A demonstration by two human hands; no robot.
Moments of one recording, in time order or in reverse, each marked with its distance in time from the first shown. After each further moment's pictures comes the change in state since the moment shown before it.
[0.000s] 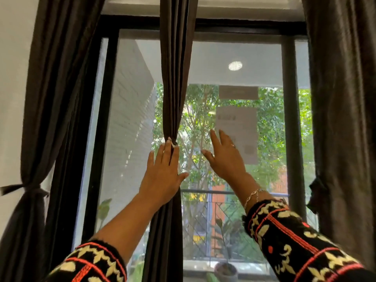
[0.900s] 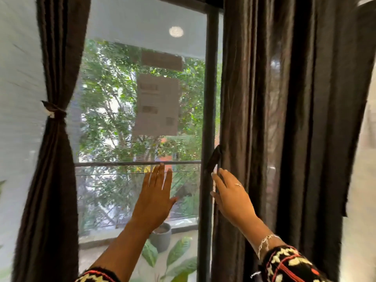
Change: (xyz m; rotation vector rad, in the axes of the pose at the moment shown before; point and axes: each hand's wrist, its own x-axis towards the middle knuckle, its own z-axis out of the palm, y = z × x) left_hand -0.052 0.239 0.055 -0.120 -0.044 0.276; right_hand -0.216 0.216 -0.089 -0.428 -0.139 0.072
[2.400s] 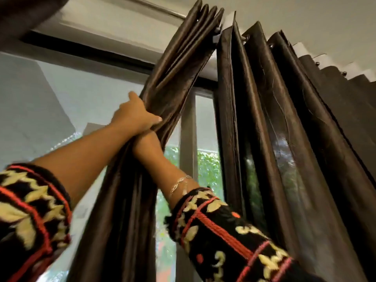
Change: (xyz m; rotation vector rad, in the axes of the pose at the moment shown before) left_hand 0.457 -0.020 -0.066 -0.498 0.592 -0.449; right_hand 0.420 0.072 -0.019 0.672 0.277 -0.327
